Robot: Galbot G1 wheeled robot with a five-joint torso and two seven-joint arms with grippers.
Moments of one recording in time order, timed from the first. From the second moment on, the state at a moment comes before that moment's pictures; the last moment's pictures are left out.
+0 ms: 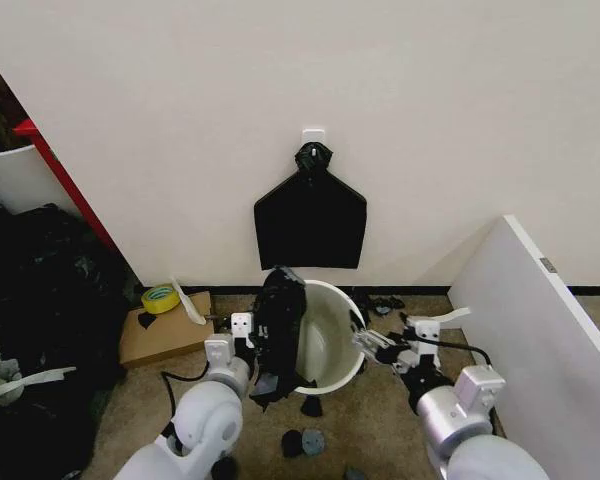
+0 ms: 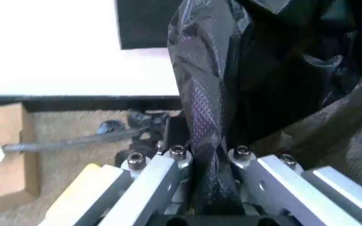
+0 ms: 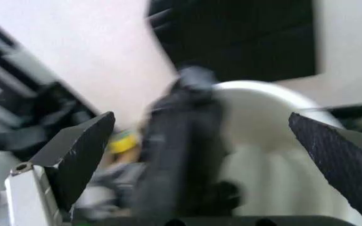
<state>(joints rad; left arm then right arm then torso) 1.23 -1.15 -0.02 -2.04 -0.55 0.33 -0.46 -1.50 1.16 0.25 2.50 0.81 -0.49 0.37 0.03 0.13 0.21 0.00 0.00</state>
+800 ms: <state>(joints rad) 1.29 -1.20 -0.01 -2.05 -0.40 0.29 -0.46 -1.37 1.26 0.02 2.38 0.63 -0.59 0.45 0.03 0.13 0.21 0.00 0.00</state>
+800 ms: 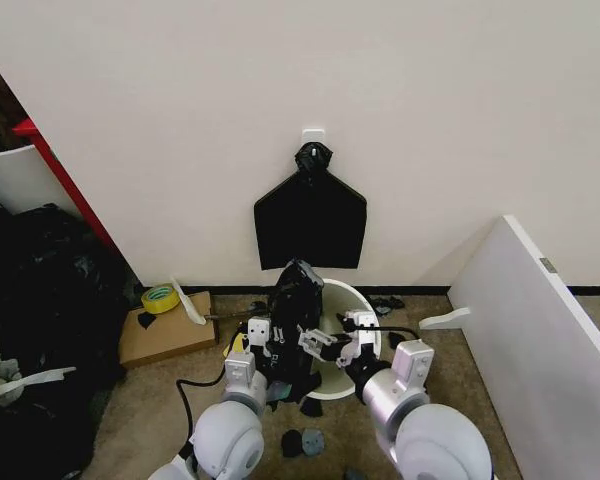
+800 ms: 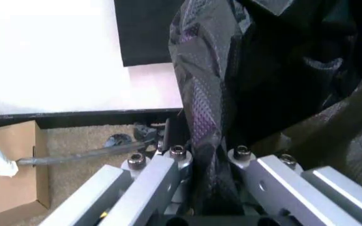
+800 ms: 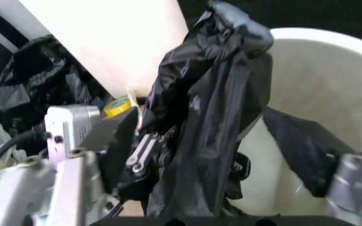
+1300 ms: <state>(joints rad) 1.30 -1.17 -0.03 -2.08 -0.40 0.28 -0.46 -1.38 1.29 0.01 2.31 0.49 -0.58 0.46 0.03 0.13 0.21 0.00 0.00</state>
